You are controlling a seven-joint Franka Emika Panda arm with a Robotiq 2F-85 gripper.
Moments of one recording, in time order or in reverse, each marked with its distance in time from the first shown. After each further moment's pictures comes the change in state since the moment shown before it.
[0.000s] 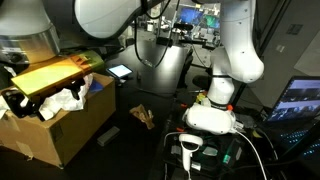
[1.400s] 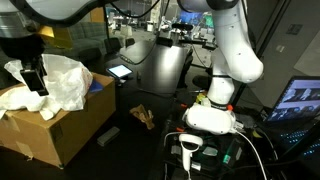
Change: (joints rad) arm -0.048 0.128 -0.094 0.247 -0.013 -0.055 -1.266
